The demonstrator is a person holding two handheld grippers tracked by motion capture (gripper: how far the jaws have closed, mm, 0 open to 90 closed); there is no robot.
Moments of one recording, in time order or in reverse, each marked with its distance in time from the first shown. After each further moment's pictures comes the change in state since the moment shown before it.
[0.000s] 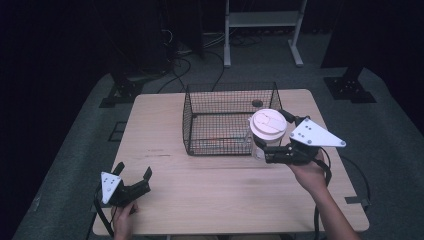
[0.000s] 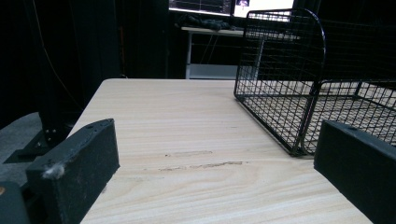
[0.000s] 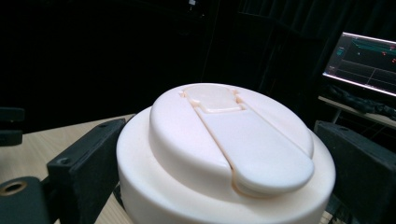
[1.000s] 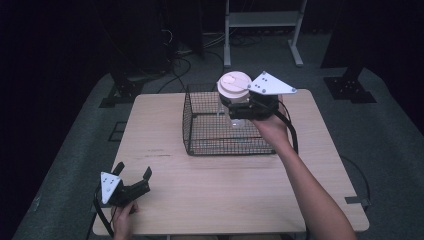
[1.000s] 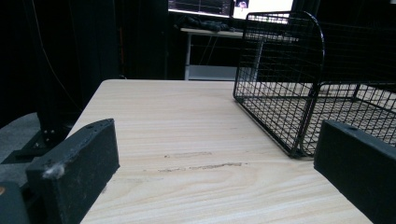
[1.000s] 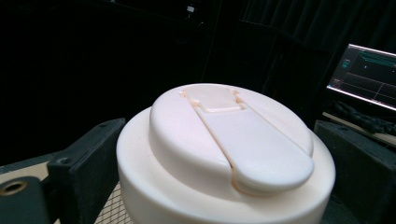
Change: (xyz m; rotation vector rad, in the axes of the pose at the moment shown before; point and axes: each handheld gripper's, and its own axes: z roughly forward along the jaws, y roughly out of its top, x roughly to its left) left arm 0.000 0.000 0.000 -0.007 -0.005 -0.007; right arm -0.010 0.056 0.110 -0.005 -0.001 -0.017
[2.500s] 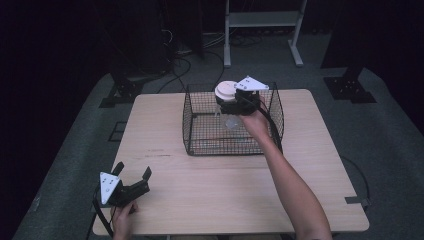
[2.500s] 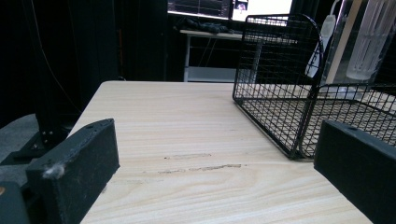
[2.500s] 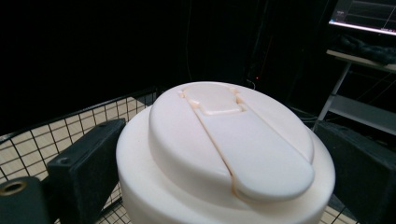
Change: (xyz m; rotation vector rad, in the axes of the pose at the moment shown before) left arm 0.001 0.000 -0.001 -0.004 -0.005 -0.003; right arm -0.027 -0.084 0.091 0.160 -0.053 0.123
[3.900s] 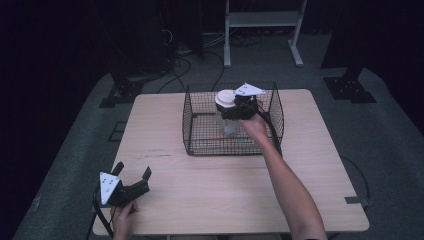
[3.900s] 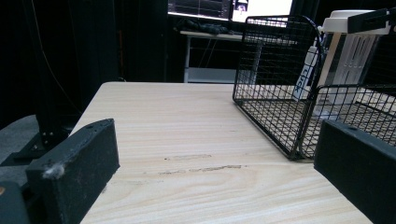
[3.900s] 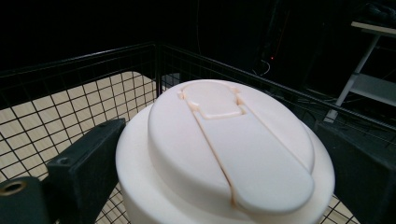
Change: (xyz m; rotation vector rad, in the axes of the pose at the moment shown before) left arm 0.000 0.000 0.000 -0.004 0.000 0.001; right arm -0.009 -0.035 0.024 0.072 0.057 0.029
